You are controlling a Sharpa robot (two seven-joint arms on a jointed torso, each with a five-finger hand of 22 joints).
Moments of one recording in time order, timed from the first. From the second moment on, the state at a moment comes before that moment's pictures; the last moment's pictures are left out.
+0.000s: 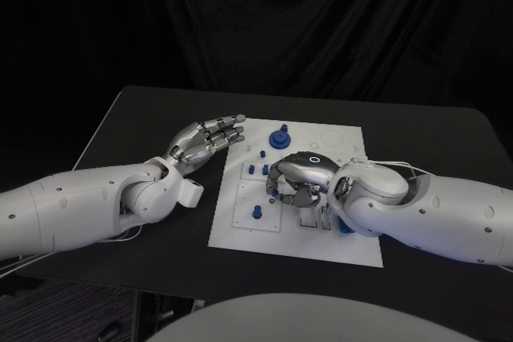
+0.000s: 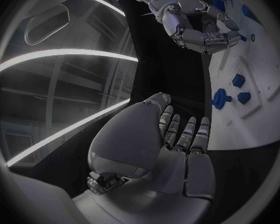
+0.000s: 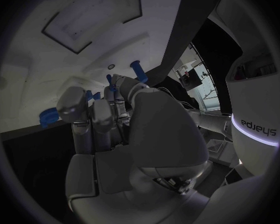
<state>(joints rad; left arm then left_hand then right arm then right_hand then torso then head) 1.15 -0.95 -0.21 1.54 -0.09 -0.06 0.68 1.58 0.09 0.20 0.10 0.55 0.53 0.13 0.05 0.09 0.12 0.11 0.41 0.05 0.16 0.26 0.22 0.04 0.10 0.14 0.29 0.05 0.36 1.23 -0.65 -0.25 1.63 -1.56 -0.31 -0.04 1.48 -0.12 0.46 0.00 0.27 0.92 0.15 0.38 0.33 0.83 0.08 0.77 0.19 1.35 0.00 1.29 0.94 0.13 1.38 0.10 1.00 1.31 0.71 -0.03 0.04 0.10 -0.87</state>
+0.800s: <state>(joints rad) 1.14 -0.95 -0.21 1.54 -0.09 -0.05 0.68 1.58 0.10 0.20 0.10 0.55 0.53 0.13 0.05 0.09 0.13 0.12 0.41 0.05 0.16 0.26 0.22 0.04 0.10 0.14 0.29 0.05 0.36 1.22 -0.62 -0.25 1.61 -1.56 -0.27 -0.04 1.48 -0.12 0.46 0.00 0.27 0.92 0.15 0.38 0.33 0.82 0.08 0.77 0.19 1.35 0.00 1.28 0.94 0.13 1.38 0.10 0.99 1.31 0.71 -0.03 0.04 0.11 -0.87</state>
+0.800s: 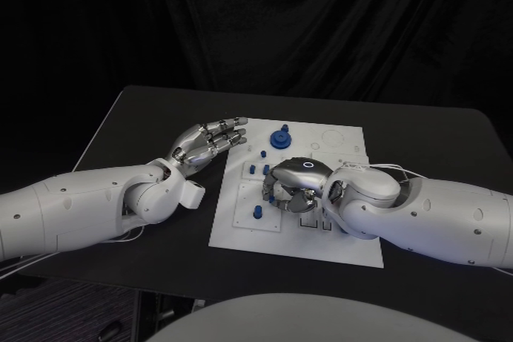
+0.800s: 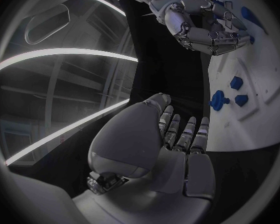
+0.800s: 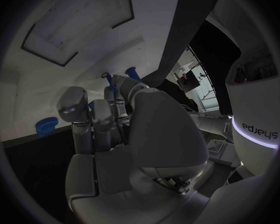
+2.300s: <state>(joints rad) 1.13 -0.94 -0.21 1.53 -0.09 -0.05 0.68 1.58 0.10 0.21 0.10 0.55 0.53 0.13 0.05 0.09 0.13 0.12 0.41 0.05 0.16 0.26 0.22 0.04 0.10 0.15 0.29 0.05 0.36 1.22 -0.65 -0.25 1.62 -1.56 -0.27 -0.04 1.46 -0.11 0.45 -0.01 0.31 0.93 0.14 0.40 0.36 0.82 0.08 0.76 0.20 1.35 0.00 1.27 0.93 0.13 1.37 0.10 0.97 1.31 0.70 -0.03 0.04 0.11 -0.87</state>
